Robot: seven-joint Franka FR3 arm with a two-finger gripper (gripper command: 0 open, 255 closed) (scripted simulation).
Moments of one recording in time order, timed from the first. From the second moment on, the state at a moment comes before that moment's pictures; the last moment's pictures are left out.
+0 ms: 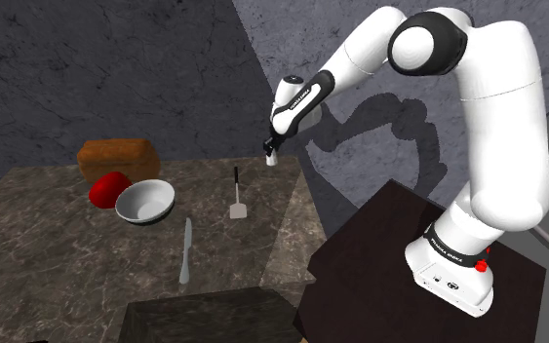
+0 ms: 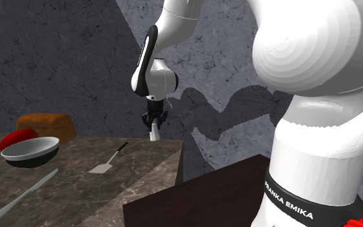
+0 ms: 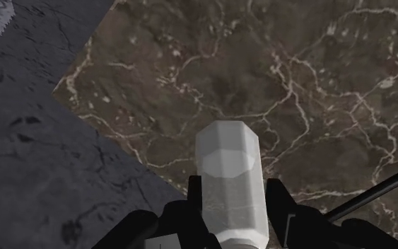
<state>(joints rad) 0.04 0.64 -0.03 -1.93 0.03 2.78 -0.11</state>
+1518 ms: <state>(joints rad) 0.04 0.41 -0.04 -1.94 0.02 2.56 -0.10</state>
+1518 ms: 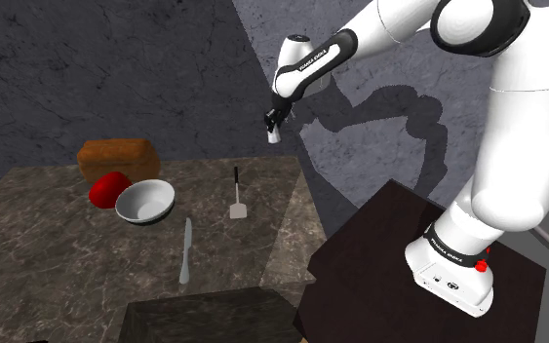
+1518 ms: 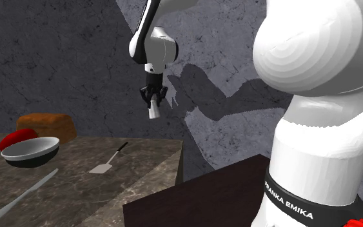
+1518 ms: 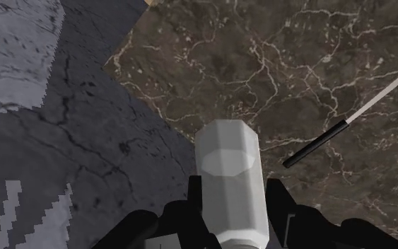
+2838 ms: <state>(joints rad) 0.30 0.38 0.00 -1.90 -0.10 2.47 0.27</state>
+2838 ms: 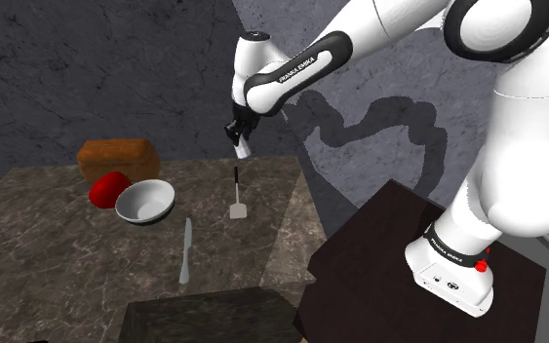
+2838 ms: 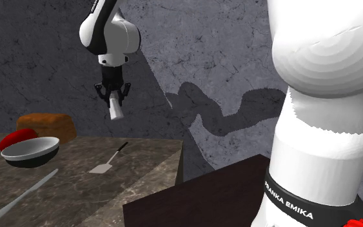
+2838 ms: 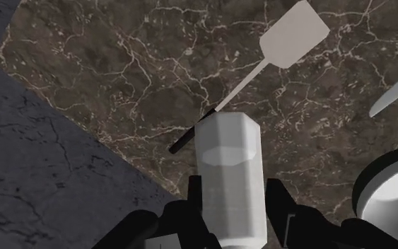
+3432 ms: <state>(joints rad) 0.45 0.48 0.02 -1.74 -0.15 2.40 0.47</state>
